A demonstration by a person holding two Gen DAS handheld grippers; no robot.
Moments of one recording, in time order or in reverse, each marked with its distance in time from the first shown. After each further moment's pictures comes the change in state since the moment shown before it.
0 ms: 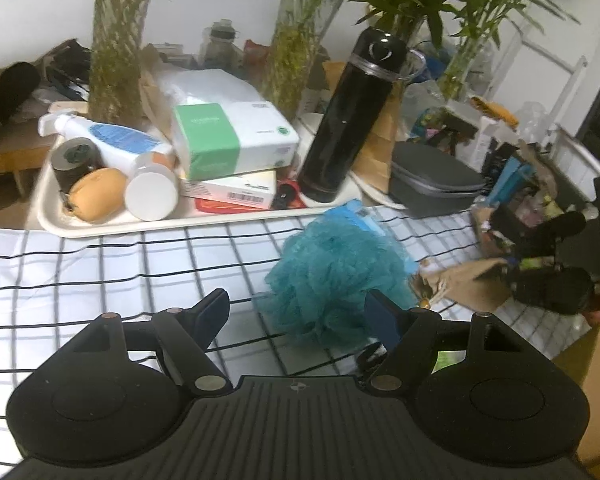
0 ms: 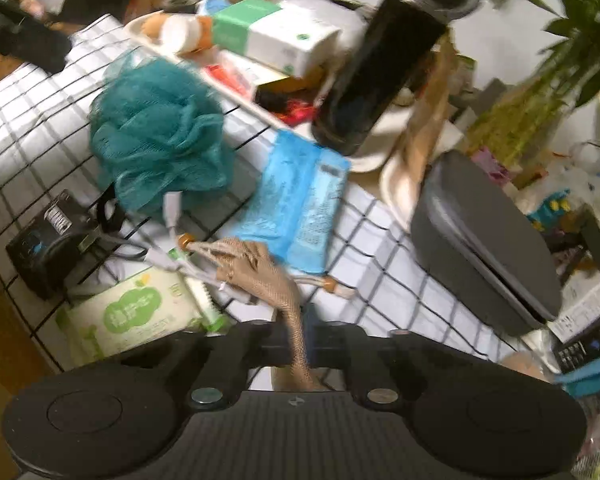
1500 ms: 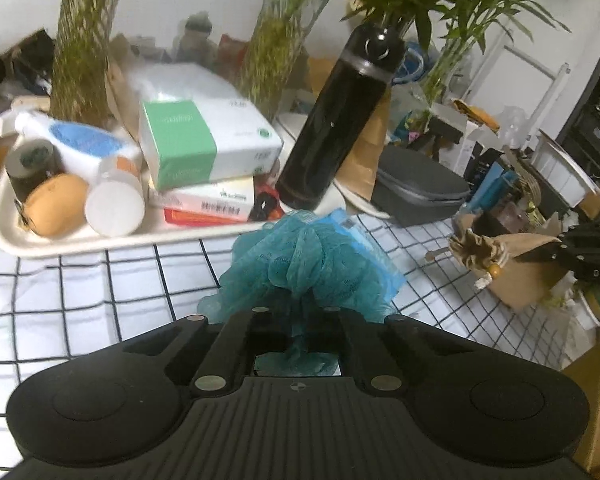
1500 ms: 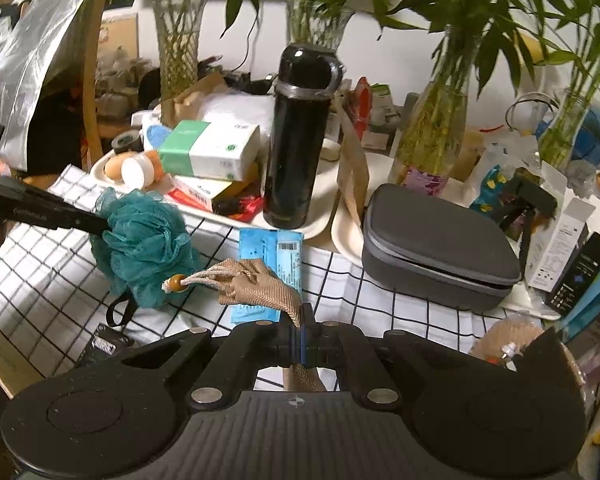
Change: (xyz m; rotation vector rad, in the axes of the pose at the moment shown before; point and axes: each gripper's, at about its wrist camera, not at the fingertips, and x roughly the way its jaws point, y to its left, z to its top) left arm 0.029 0.012 0.015 0.010 -0.008 -0.079; right arm -0.075 -0.029 -0.005 0.359 -0.203 0.009
